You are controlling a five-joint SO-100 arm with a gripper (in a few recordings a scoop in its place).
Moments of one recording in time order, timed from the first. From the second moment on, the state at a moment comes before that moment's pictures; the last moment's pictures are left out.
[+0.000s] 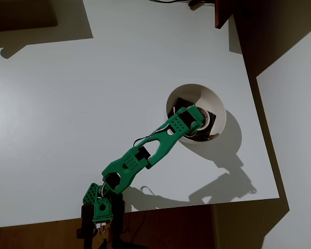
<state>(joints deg) 55.2 68.9 52.6 67.1 8.7</state>
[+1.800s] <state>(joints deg) -1.7 178.0 145.7 78.9 1.1</state>
